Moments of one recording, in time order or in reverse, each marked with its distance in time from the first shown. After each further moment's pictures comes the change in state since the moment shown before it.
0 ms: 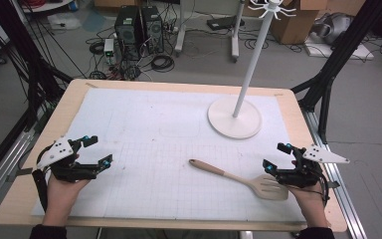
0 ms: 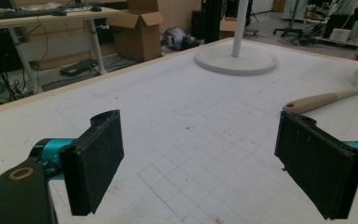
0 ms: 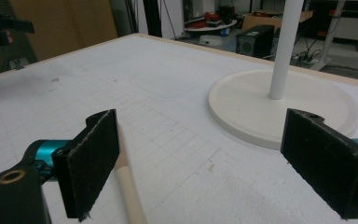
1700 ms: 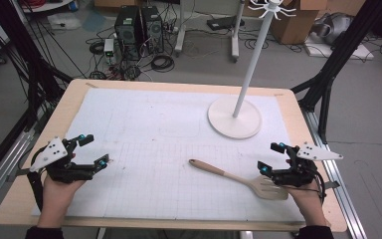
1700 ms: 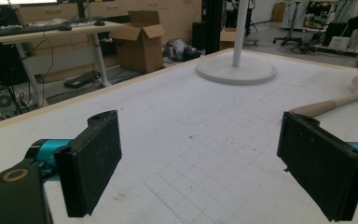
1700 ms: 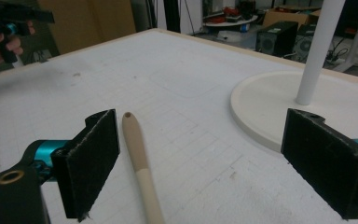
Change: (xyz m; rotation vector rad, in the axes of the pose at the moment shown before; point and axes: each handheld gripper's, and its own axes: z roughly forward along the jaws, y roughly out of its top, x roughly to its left) left arm 0.001 0.001 -0.008 -0.043 0.006 0.019; right arm 0.008 0.007 0.011 0.036 0.076 -0.026
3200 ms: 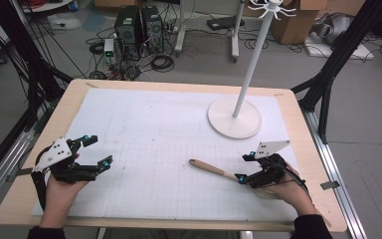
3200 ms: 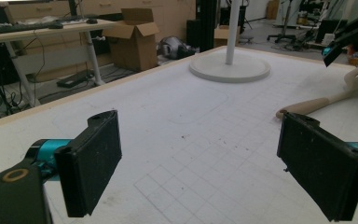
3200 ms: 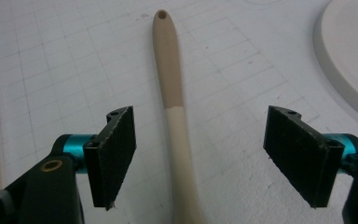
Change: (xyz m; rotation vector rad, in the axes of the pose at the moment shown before) left arm -0.004 0.000 0.006 0.010 -0.022 0.002; right arm 0.018 0.005 0.065 0.463 0.145 -0.178
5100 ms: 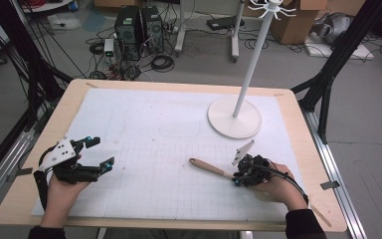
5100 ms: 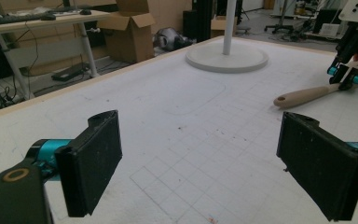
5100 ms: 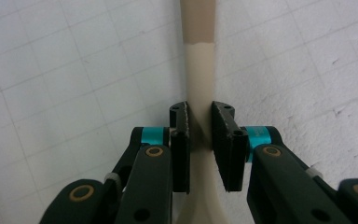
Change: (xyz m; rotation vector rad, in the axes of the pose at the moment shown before) left arm 0.000 -0.003 0.004 0.030 -0.015 0.007; right arm 0.012 0.019 0.038 0.420 0.026 -0.093
